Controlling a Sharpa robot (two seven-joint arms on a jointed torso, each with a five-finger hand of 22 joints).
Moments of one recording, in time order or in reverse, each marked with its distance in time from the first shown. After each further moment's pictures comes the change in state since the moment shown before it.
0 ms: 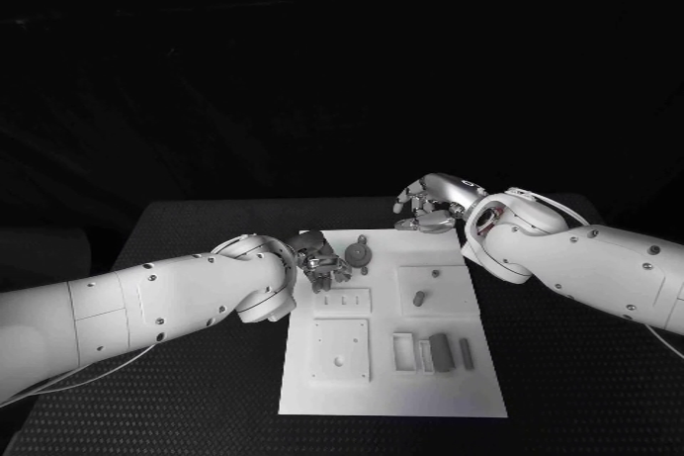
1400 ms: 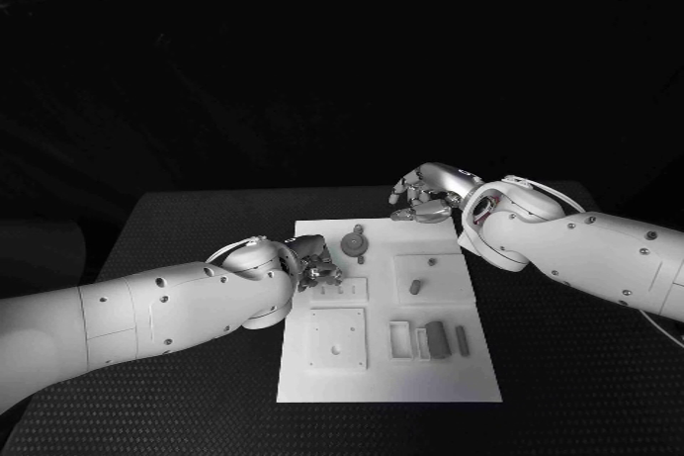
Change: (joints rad) left arm -0.042 0.029 -0.012 -0.006 -0.291 0.020 -0.116; left_hand 0.009 -0.025 -0.004 0.004 0.013 0.043 -0.028 -0.036 0.027 0.023 -0.053 0.483 0.161 0.028 -0.084 0.496 -0.064 0.002 0.141 -0.063 0.170 0.206; right arm 0.000 -0.005 0.000 0.007 0.019 0.017 0.003; right_hand -0.004 0.004 -0.003 0.003 0.000 -0.001 0.005 0.000 -0.002 0.000 0.000 0.000 -0.002 0.000 0.000 0.000 -0.001 0.000 -0.002 0.002 -0.004 0.000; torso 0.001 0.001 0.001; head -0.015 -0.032
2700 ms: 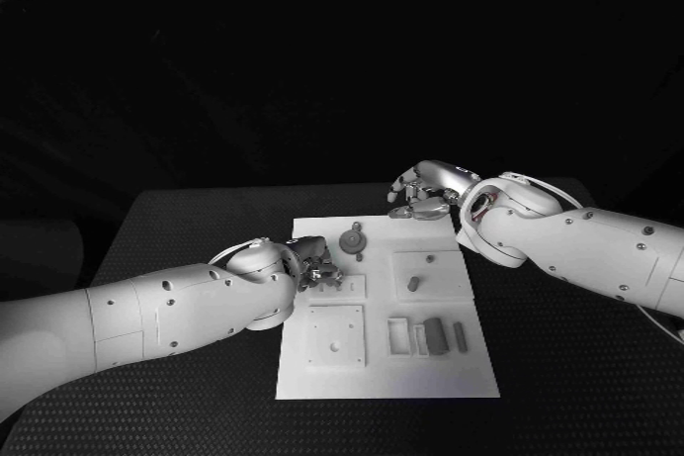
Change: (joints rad) left arm -0.019 0.023 0.000 -0.024 -0.031 0.000 -0.007; left_hand -0.037 -0.021 0.000 0.004 0.106 0.019 -0.009 0.044 0.040 0.011 -0.011 0.037 -0.036 0.016 -0.016 0.055 -0.061 -0.001 0.015 -0.019 0.020 -0.001; right arm 0.000 0.000 0.000 -0.003 0.005 0.013 0.001; right_hand -0.004 0.004 -0.003 0.003 0.000 -0.001 0.001 0.000 -0.001 0.000 0.000 0.000 -0.001 0.000 0.000 -0.004 0.000 0.000 -0.002 0.002 0.000 0.001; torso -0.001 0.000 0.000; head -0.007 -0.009
